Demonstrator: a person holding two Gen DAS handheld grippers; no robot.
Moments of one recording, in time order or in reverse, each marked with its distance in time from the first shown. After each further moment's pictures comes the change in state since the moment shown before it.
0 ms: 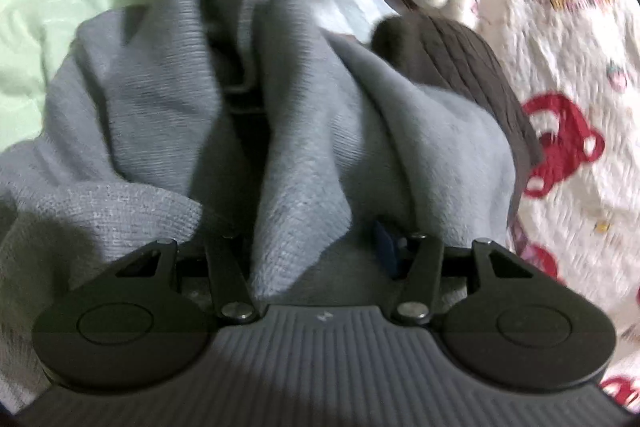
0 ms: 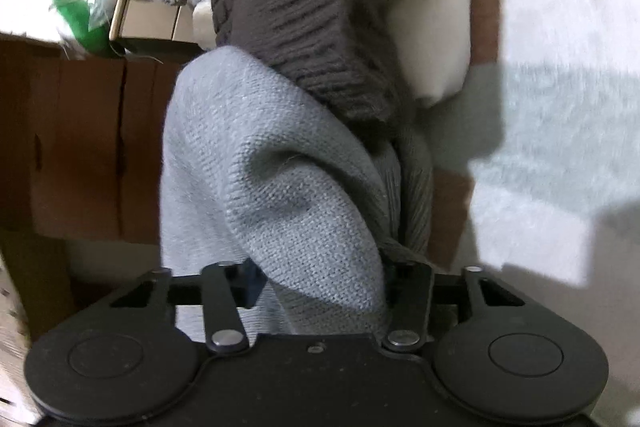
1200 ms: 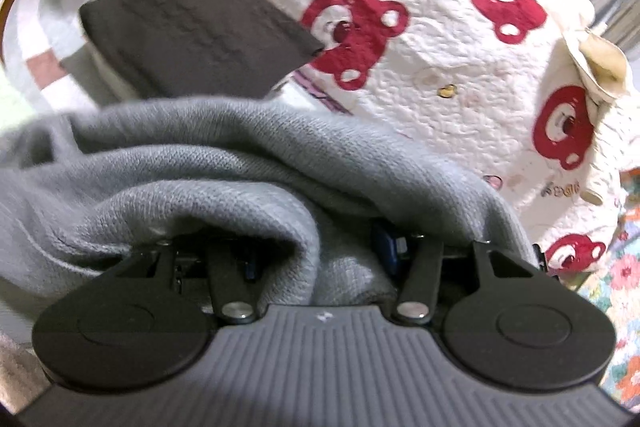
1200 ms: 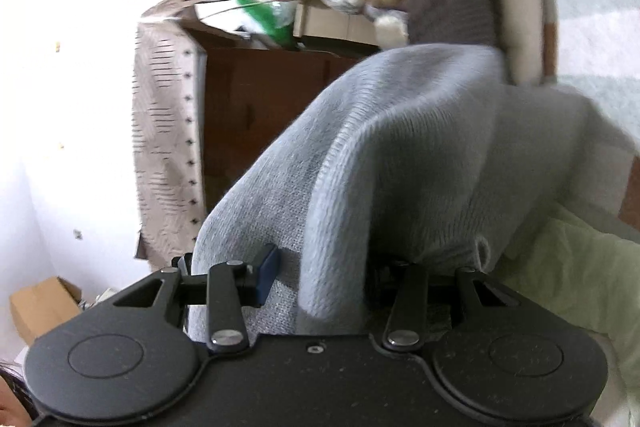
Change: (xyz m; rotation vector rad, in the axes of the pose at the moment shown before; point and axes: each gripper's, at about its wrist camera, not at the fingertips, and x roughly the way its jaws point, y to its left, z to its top) left arm -0.082 -0.213 -0.104 0.363 0.102 -0.270; right arm -0.212 0.036 -0.075 -0.147 0.000 0.448
